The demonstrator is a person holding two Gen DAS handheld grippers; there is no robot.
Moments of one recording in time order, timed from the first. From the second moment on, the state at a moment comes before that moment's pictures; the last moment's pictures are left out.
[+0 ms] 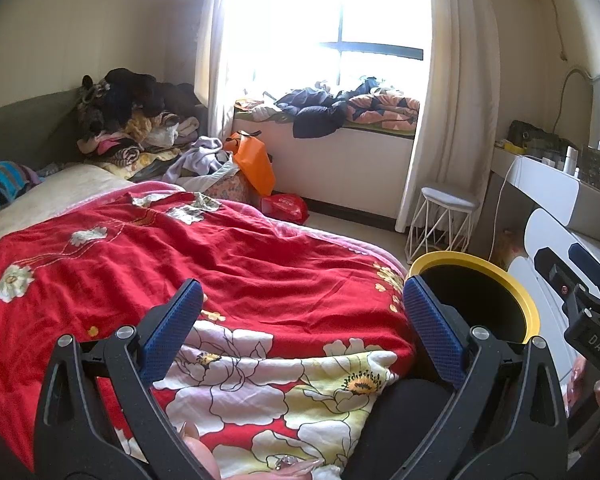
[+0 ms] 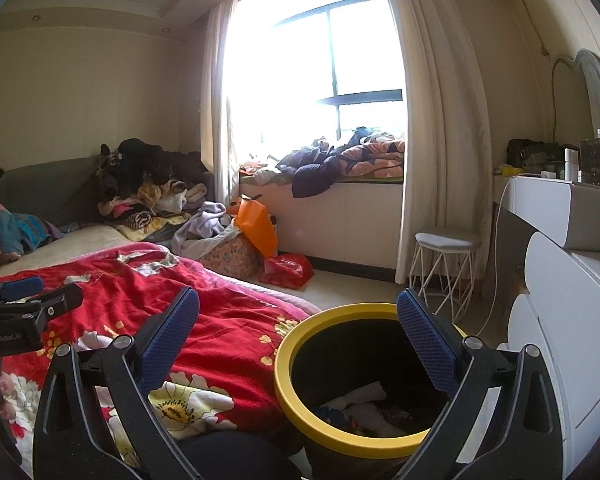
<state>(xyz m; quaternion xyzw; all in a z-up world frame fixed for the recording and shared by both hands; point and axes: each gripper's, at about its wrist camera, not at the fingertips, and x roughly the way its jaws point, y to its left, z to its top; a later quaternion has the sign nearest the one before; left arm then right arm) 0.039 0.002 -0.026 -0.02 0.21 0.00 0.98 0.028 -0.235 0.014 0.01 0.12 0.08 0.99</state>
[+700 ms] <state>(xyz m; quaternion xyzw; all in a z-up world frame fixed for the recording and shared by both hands) 0.039 0.001 -0.023 -0.02 0.20 0.00 0.98 0.026 -0.235 0.014 0.01 0.11 0.07 0.99</state>
